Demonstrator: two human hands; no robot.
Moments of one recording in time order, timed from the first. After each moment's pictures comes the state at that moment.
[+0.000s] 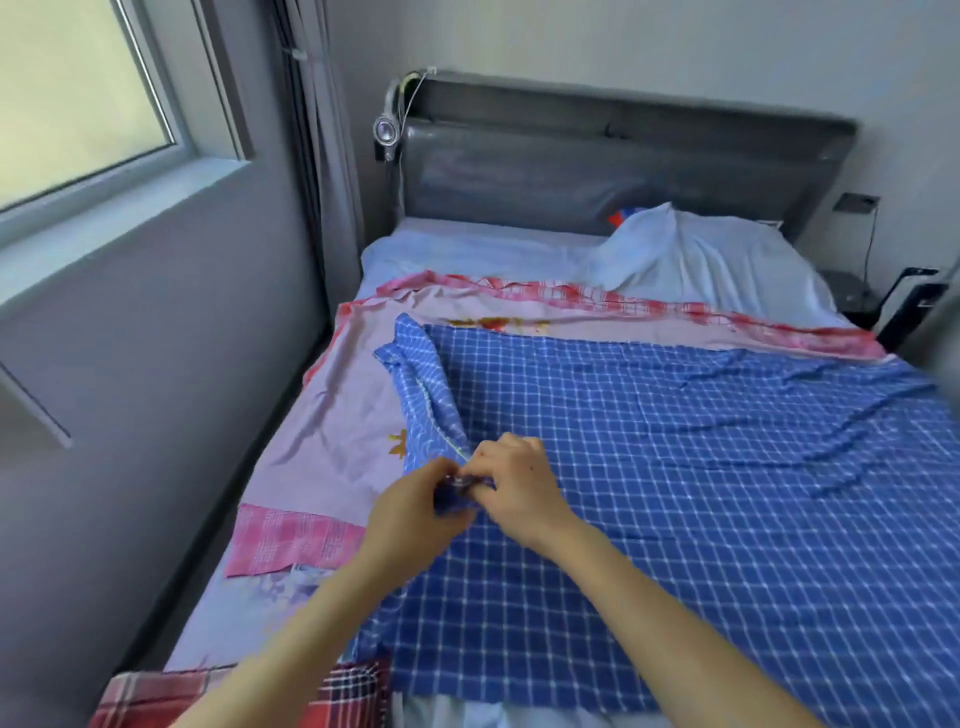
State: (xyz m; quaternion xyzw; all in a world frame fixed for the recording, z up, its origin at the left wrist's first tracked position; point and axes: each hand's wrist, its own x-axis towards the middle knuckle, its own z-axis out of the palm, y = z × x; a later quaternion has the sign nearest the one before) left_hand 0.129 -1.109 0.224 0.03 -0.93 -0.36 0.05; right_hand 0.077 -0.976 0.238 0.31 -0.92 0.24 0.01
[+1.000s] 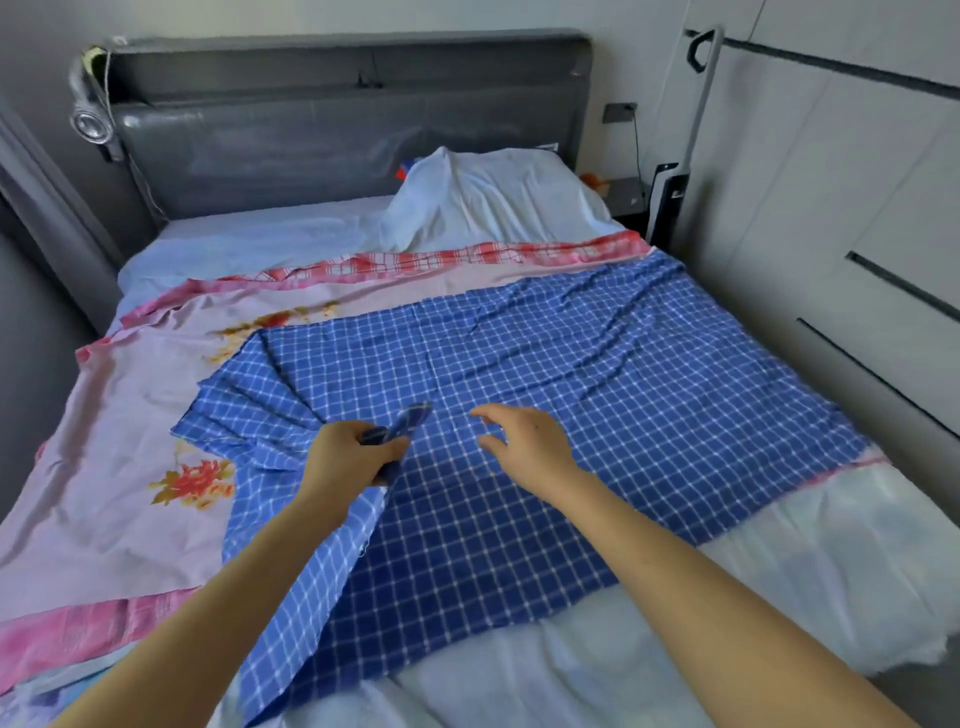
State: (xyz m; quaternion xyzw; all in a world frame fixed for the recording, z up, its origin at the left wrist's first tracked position) left_hand 0.062 -0.786 0.271 0.08 -0.85 -0.51 -0.08; right_hand 0.061 -0.581 0.244 0.07 -0.96 0.26 -0.04
